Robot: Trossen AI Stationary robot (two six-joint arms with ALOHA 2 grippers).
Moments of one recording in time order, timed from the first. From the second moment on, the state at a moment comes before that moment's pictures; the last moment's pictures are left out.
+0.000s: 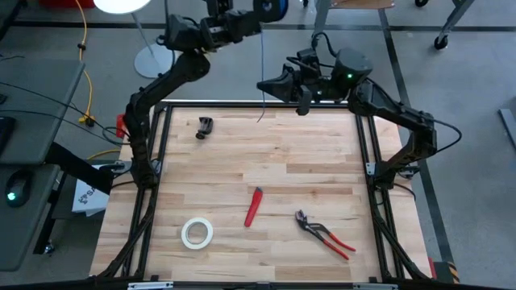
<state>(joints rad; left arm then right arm) 0.60 1.90 2.16 0.66 0.64 -1.22 -0.24 1.57 1.87 -0.09 -0.35 0.57</state>
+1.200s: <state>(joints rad) 0.80 1.68 2.16 -0.68 1.08 -0.53 -0.36 1.50 1.87 -0.36 -0.36 0.54</state>
